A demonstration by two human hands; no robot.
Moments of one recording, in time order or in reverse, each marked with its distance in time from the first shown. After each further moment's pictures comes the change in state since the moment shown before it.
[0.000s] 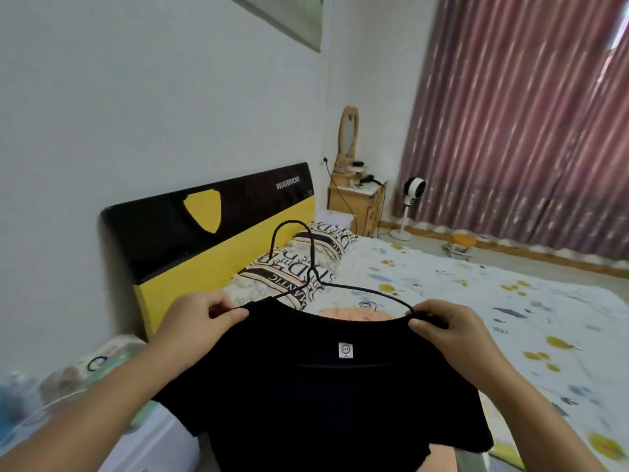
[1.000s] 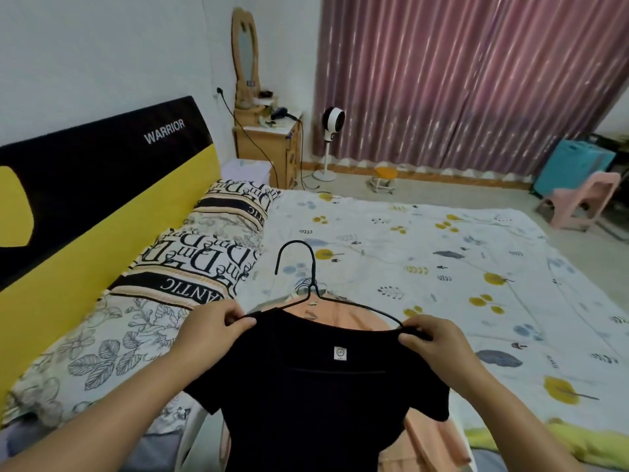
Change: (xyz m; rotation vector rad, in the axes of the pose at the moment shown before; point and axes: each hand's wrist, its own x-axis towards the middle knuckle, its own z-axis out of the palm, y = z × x) left_hand 0.313 -0.013 0.267 0.110 -0.388 0.131; right_hand 0.212 0.203 0.029 -0.069 0.073 0.457
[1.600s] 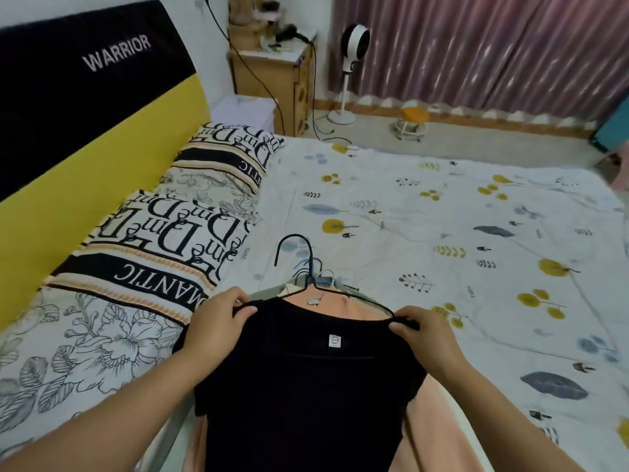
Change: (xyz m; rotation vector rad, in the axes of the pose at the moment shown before) left_hand 0.195 -0.044 0.140 0.073 0.040 -0.071; right_hand 0.228 0.093 0.074 -0.099 -0.090 0.115
